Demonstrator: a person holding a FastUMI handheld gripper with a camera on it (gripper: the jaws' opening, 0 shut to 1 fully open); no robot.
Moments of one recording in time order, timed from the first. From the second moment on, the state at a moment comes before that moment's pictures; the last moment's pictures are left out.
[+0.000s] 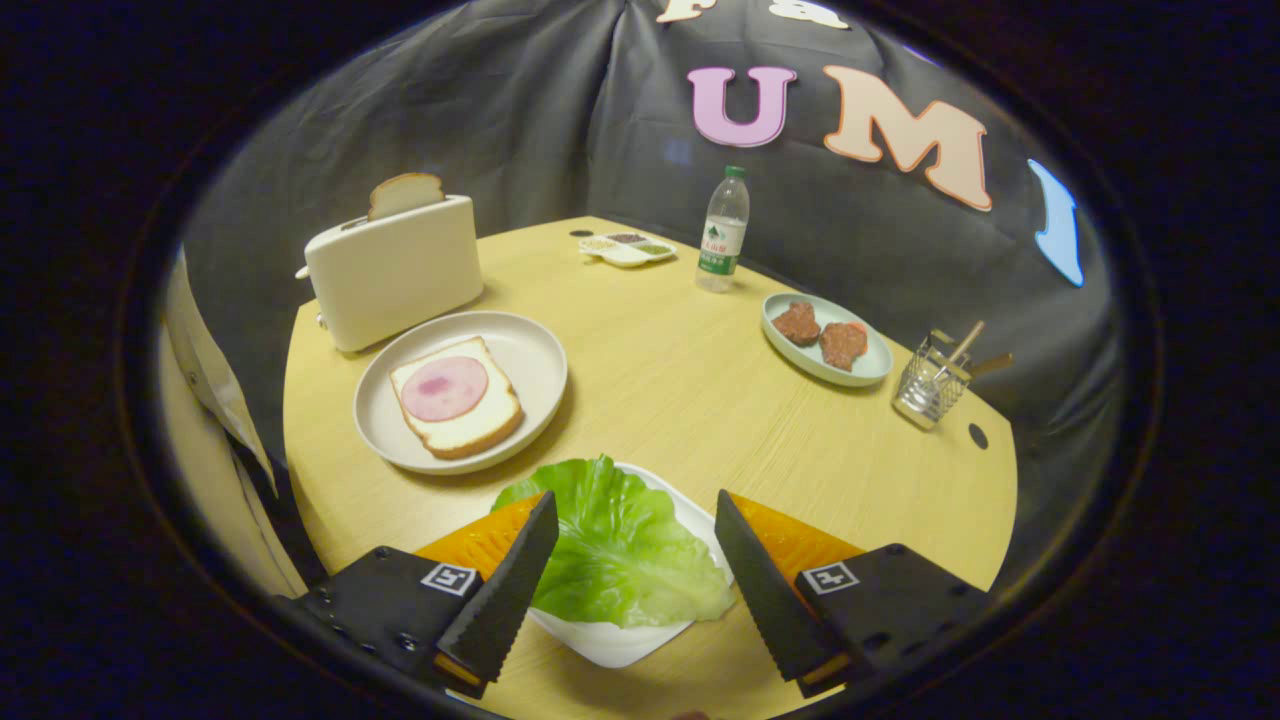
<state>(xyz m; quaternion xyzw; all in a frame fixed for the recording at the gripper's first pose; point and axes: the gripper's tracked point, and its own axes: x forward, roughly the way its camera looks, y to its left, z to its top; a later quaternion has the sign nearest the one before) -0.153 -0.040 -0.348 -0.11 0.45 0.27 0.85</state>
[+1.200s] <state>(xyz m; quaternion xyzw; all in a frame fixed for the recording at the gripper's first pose) -0.178 -0.039 -0.397 -0.09 0.53 0.27 0.80</state>
